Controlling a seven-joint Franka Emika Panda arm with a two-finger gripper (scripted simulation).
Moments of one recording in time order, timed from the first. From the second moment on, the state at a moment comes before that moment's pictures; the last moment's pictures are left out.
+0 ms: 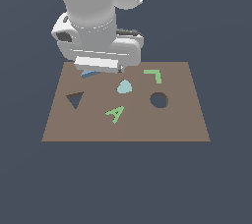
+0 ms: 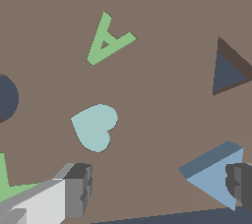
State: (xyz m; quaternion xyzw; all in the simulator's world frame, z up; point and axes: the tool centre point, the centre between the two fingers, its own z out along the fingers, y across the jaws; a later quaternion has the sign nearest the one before) arm -0.052 -0.061 0.102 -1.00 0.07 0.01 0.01
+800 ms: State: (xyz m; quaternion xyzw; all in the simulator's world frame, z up) arm -0.097 -0.124 0.050 -0.99 0.13 0.00 0.00
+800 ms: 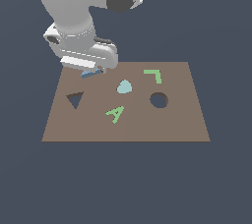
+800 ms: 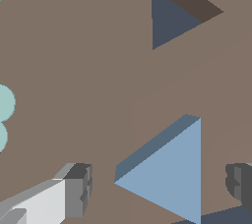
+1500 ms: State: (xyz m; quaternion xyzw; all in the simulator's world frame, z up) arm -0.097 -0.124 0.033 -0.99 0.13 0.00 0.00
